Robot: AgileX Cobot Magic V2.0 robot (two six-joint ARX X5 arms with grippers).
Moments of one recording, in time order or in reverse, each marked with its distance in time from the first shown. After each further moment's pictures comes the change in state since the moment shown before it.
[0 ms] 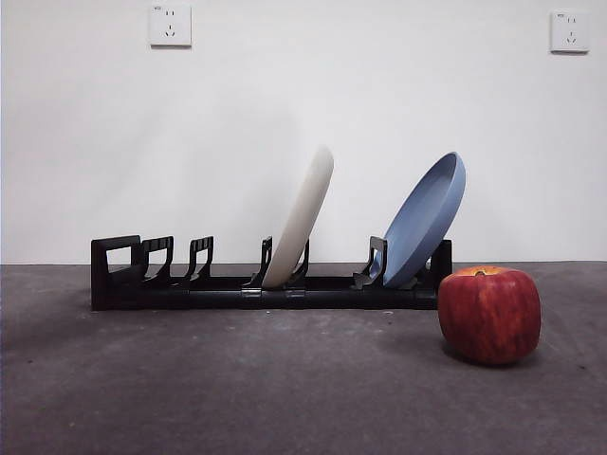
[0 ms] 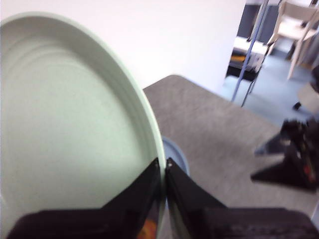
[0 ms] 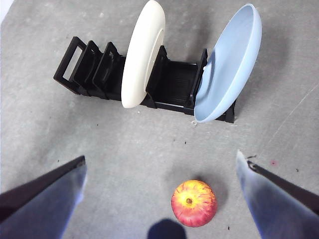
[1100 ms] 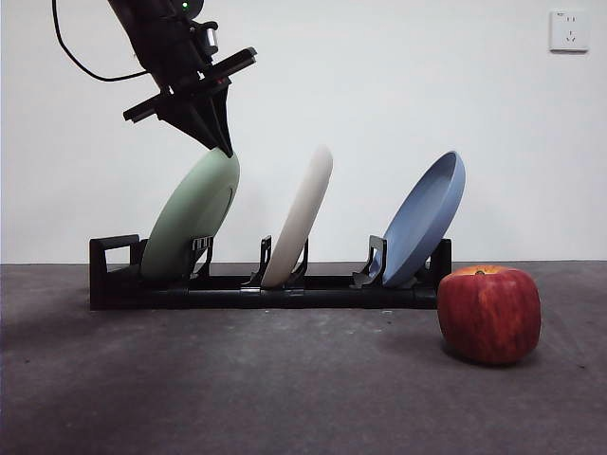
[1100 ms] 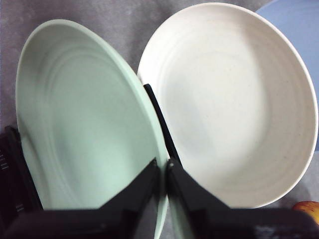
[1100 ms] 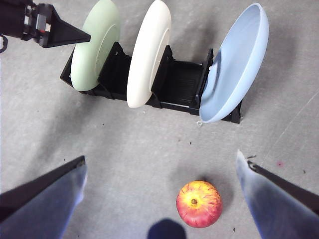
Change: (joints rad) left arm 0.245 0.376 -0.561 0.288 0.075 -0.135; right arm 0.000 -0.002 0.000 0.002 -0.025 0.004
